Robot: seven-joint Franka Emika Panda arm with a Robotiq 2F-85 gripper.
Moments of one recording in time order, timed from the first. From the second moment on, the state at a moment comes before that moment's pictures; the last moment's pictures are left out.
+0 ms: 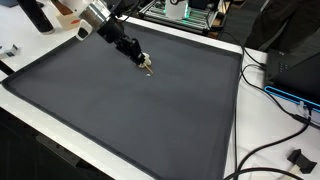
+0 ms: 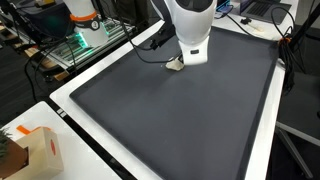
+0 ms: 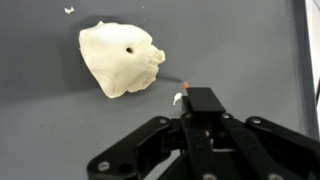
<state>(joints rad) -0.14 0.54 0.07 -1.82 0.59 2.02 -0.28</state>
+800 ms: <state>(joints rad) -0.17 0.57 0.06 -1.82 0.65 2.01 -0.28</state>
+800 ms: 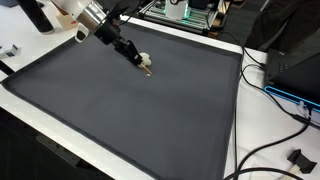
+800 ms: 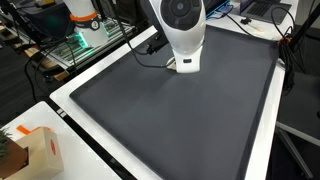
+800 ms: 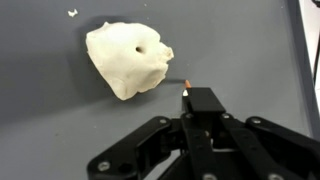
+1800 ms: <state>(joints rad) -0.20 0.57 0.06 -1.80 0.74 1.94 -0.28</state>
